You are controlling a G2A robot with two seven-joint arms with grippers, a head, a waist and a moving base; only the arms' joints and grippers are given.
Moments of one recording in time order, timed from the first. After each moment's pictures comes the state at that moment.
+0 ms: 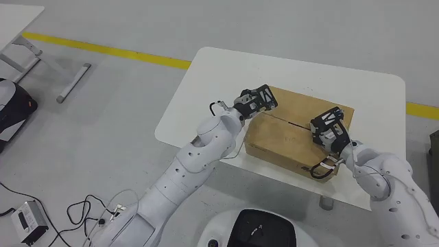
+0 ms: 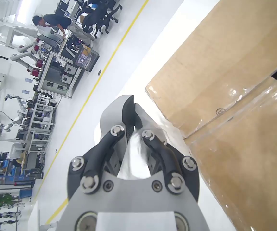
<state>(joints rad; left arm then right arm) 0.91 -1.31 -1.11 -1.43 1.95 -0.20 -0.25 -0.88 -1.24 1.10 -1.32 -1.12 -0.43 0.45</state>
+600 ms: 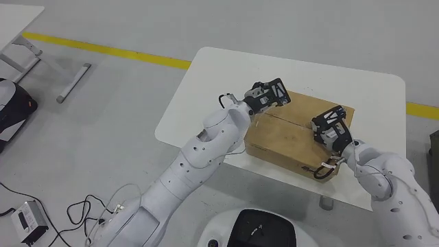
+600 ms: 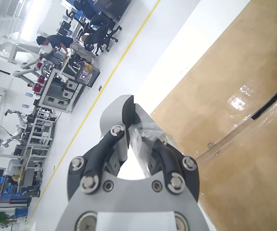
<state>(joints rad) 0.84 -1.33 -1.07 -1.44 1.94 -0.23 -0.23 -0.89 -1.24 1.11 -1.33 -1.12 -0.43 0.45</state>
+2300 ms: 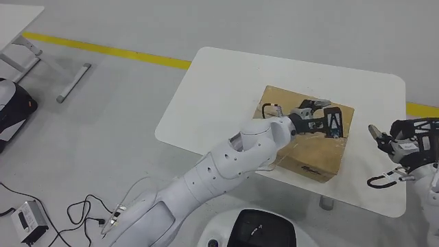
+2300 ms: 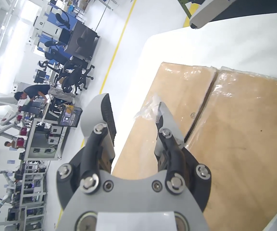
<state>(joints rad) 0.72 -1.42 -0.81 -1.41 1.94 -0.34 -0.21 -1.17 -1.15 1.55 -1.62 -1.06 -0.33 0.48</state>
